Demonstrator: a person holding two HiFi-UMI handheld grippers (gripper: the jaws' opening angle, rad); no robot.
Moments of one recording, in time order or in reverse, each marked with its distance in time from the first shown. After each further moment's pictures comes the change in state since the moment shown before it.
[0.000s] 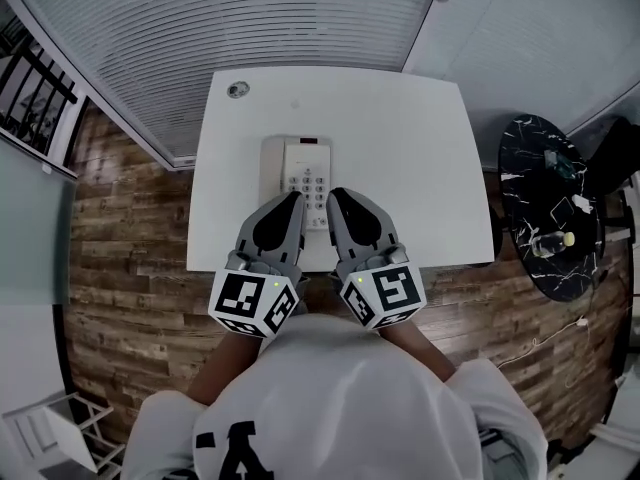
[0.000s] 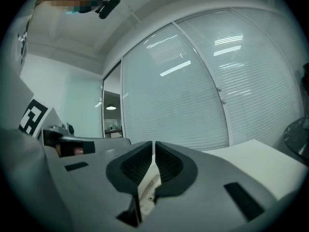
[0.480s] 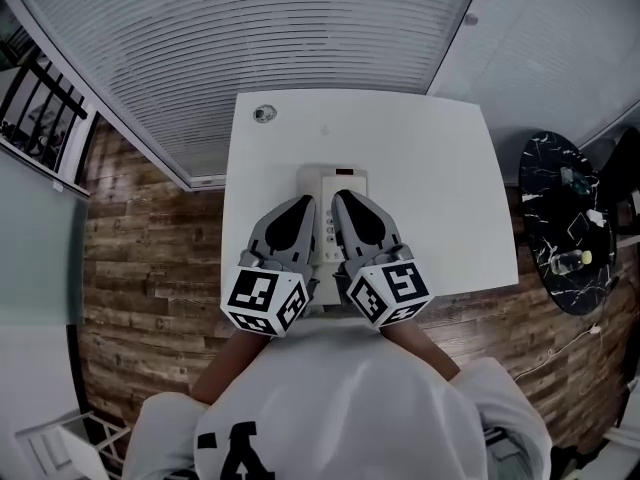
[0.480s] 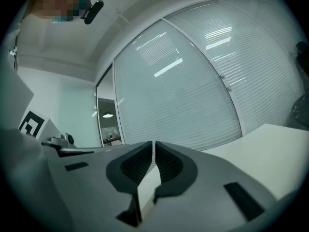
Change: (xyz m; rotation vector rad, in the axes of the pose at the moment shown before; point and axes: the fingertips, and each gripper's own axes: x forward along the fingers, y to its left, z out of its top) left arm 0.024 0.079 0.017 0.028 0.052 -0.024; right arm 0.088 0.019 -0.006 0.137 -0.027 -0.016
